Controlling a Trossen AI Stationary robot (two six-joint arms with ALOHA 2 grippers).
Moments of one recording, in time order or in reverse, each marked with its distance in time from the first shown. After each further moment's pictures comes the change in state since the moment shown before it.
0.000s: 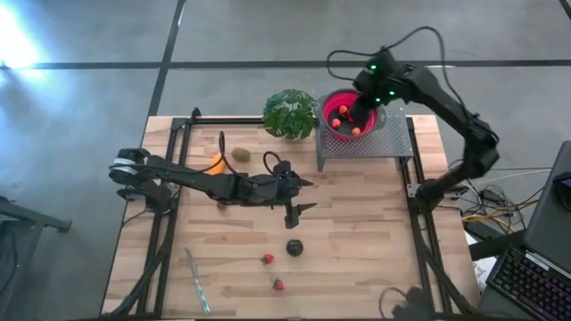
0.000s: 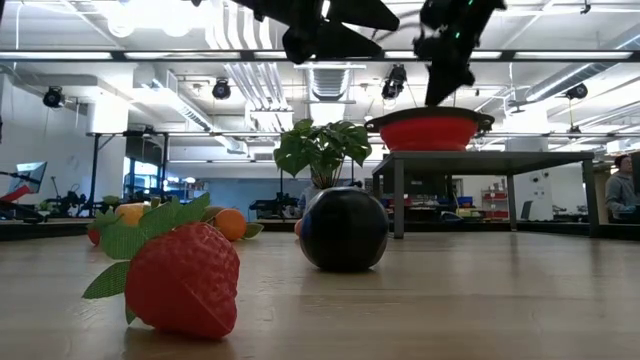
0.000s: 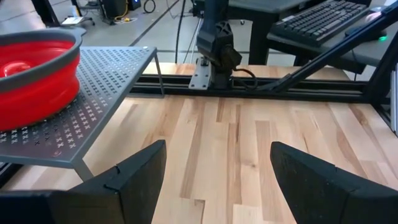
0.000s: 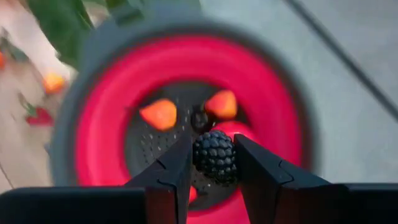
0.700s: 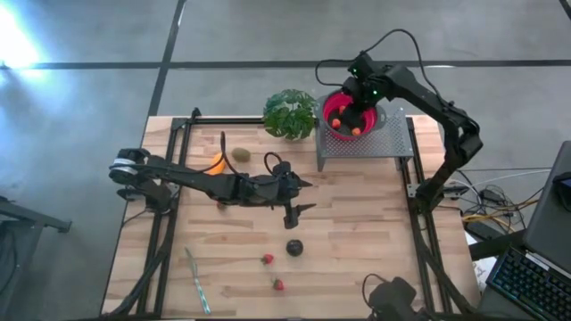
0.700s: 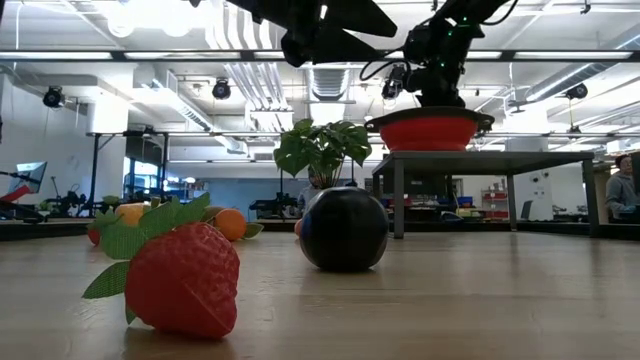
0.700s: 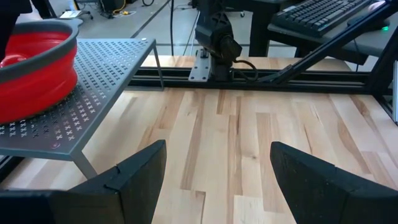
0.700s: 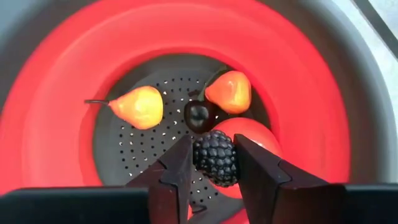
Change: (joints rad) left arm 0.000 0.001 0.000 -0.028 0.003 0.000; right arm -0.012 0.160 0.023 -0.029 0.001 -0.007
